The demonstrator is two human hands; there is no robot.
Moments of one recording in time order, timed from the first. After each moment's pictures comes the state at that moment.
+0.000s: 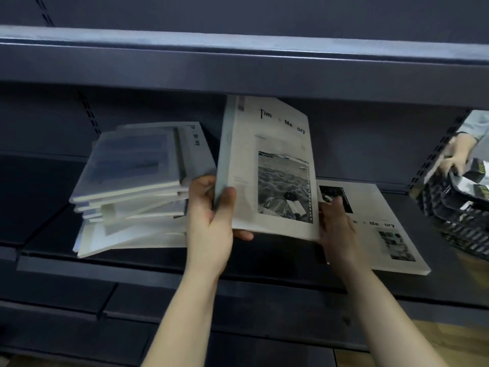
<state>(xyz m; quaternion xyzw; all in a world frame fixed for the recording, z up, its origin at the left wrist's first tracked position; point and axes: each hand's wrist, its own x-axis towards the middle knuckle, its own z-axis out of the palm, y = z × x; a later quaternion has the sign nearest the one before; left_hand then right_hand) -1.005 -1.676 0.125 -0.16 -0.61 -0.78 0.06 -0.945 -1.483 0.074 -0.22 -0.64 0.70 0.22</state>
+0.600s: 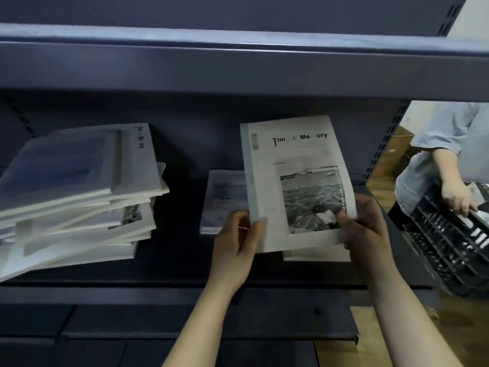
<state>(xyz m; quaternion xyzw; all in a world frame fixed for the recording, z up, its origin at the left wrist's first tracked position) -0.985 -1.585 0.046 -0.28 -0.75 -0.60 -0.04 -0.881 -1.379 0.058 -0.16 -0.63 0.66 0.37</state>
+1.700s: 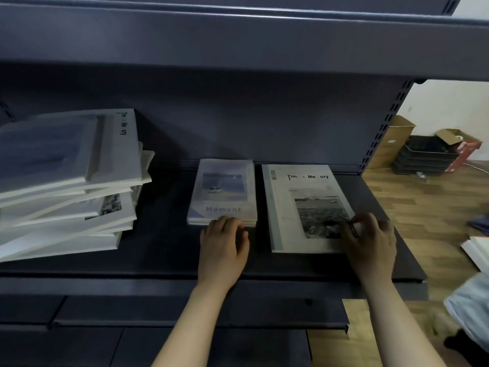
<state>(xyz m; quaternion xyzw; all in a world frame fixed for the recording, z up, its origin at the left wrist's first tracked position) -0.993 -1.575 0.001 -0.31 -0.88 -0.32 0.13 -0.866 -1.342 0.007 -0.43 -0.81 0.20 0.34</state>
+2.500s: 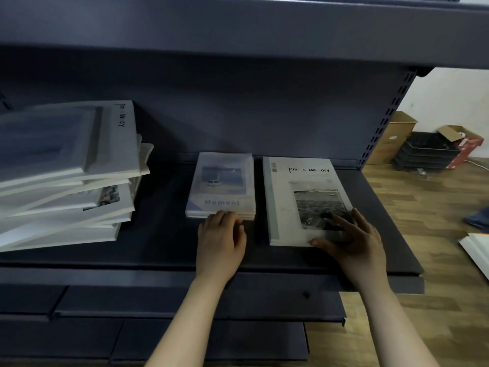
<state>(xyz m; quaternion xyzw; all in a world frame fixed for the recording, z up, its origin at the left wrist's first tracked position) -0.991 -1.576 0.002 -0.30 -0.89 -0.32 0.13 -0.847 -1.356 0.006 -0.32 -0.89 0.22 0.24</state>
